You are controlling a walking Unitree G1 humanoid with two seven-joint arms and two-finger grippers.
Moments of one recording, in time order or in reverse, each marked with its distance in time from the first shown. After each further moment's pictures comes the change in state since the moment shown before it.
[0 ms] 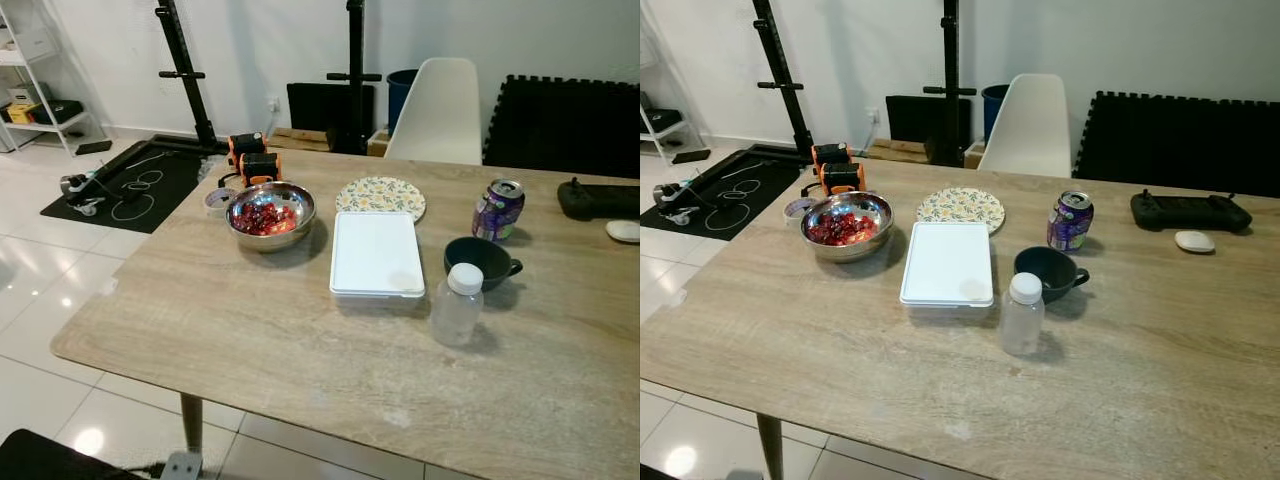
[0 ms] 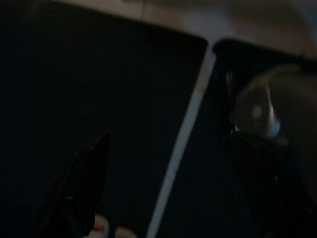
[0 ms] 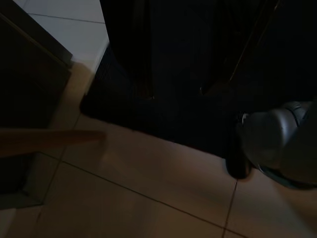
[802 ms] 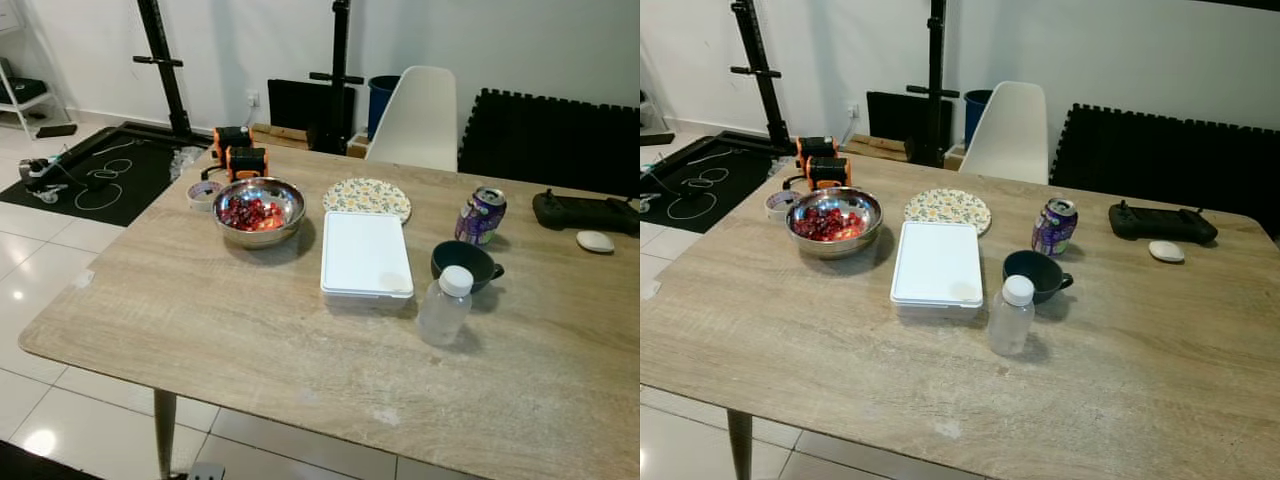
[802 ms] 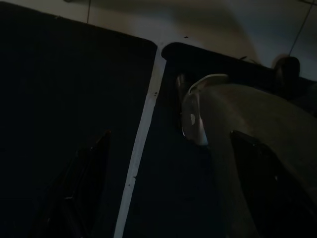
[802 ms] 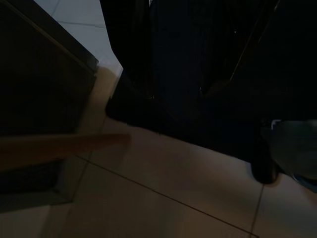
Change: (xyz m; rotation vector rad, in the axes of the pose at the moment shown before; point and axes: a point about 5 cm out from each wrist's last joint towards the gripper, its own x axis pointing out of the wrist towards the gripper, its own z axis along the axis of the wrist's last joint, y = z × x) left arm 0.004 -0.033 0.006 -0.059 -0.002 -0.072; right arm 0.000 -0.007 0.000 -0.063 -0.017 0.014
